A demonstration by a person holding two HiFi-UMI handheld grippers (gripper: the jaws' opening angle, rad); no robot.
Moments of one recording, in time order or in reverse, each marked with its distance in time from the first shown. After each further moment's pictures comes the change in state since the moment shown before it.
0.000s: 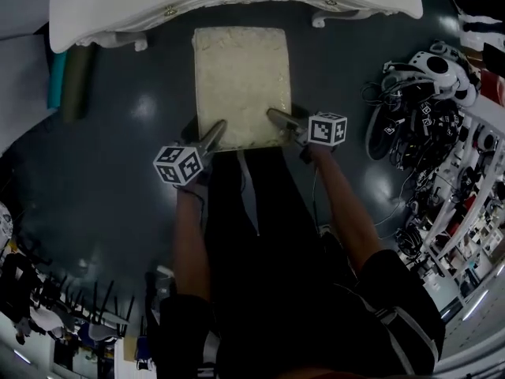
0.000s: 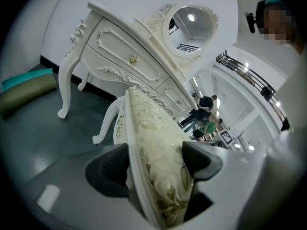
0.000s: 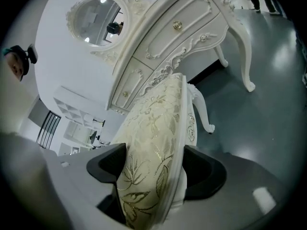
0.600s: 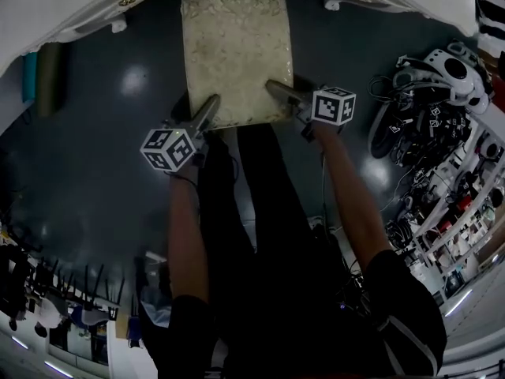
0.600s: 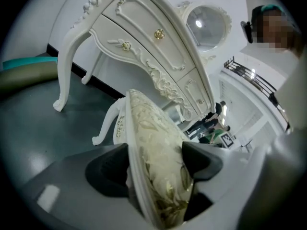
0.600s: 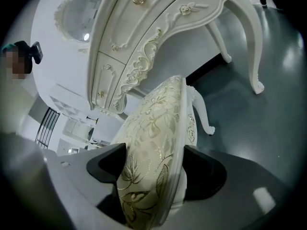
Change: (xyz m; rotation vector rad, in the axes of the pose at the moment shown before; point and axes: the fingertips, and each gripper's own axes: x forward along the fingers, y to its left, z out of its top) left arm 0.120 0.076 -0.006 -0.067 -0.073 0.033; right arm 0.074 -0.117 0.052 -0.036 0.033 0.009
